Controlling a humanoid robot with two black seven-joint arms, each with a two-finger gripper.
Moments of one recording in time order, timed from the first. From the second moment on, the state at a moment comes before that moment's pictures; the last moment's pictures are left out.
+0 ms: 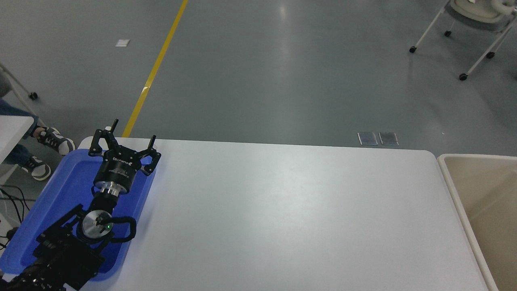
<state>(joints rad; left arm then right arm) -0.52 0.21 -0.97 -0.54 -0.09 -0.62 -0.36 2.54 -0.98 -1.86 1.27 -0.37 0.79 -0.08</state>
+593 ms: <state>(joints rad) -0.52 0.21 -0.97 -0.54 -0.09 -0.62 -0.36 2.17 -1.06 -1.61 1.02 -0.40 0.77 -0.08</state>
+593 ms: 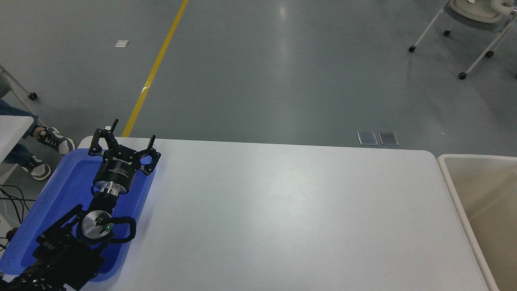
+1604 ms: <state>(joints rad) -0.52 0.21 -0.97 -0.54 -0.09 -0.62 -0.36 1.01 -0.83 -0.73 0.37 -0.39 0.34 -0.08</state>
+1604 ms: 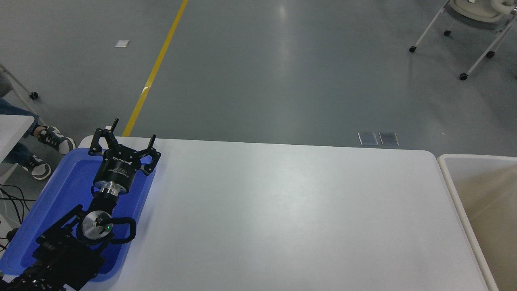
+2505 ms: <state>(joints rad) -0.52 0.21 -0.97 -0.54 -0.09 -0.62 -0.36 0.69 -0.57 -0.55 0.14 -0.39 0.00 -0.08</state>
